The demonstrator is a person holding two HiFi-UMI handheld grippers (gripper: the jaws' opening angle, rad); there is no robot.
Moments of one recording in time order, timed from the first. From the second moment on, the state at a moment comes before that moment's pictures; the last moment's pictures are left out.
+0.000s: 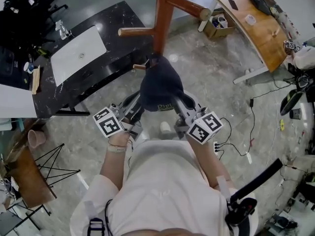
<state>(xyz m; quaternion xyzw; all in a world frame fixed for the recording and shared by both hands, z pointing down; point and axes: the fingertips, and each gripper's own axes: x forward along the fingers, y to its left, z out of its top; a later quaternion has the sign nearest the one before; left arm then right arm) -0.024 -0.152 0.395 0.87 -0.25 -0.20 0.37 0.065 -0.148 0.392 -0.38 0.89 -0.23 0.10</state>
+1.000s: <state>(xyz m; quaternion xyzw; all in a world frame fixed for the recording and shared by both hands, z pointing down) -0.024 -0.157 0.457 0.84 -0.27 -0.22 0.42 0.073 -0.151 0.456 -0.39 0.88 -0.28 0.07</state>
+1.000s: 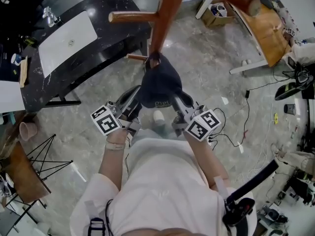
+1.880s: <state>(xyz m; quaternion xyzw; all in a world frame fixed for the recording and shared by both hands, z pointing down) -0.032 -0.150 0.472 0.82 -0.29 -0.25 0.42 0.077 -0.140 0.465 -0.39 0.89 -0.25 0.08</state>
